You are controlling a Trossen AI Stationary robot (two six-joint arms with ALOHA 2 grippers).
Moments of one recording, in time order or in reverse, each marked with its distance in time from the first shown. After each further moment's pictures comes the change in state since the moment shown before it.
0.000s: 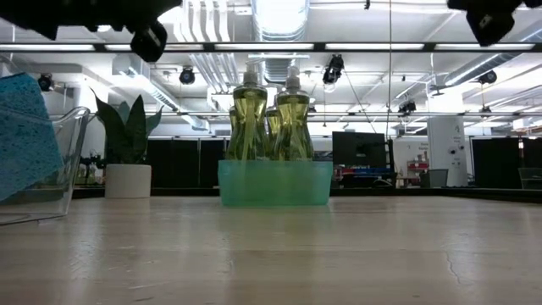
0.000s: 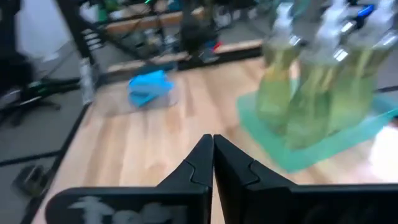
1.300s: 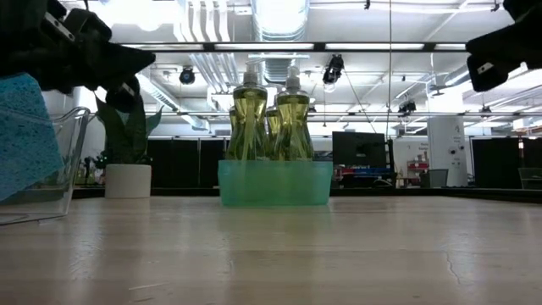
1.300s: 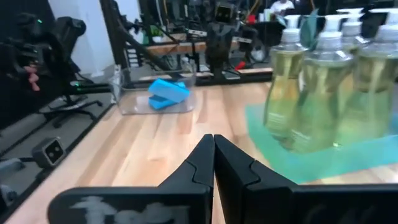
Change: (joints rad) left arm 0.091 -0.210 -0.465 0.425 0.012 -0.033; right arm -0.237 -0.638 -0.365 0.009 -0.408 -0.289
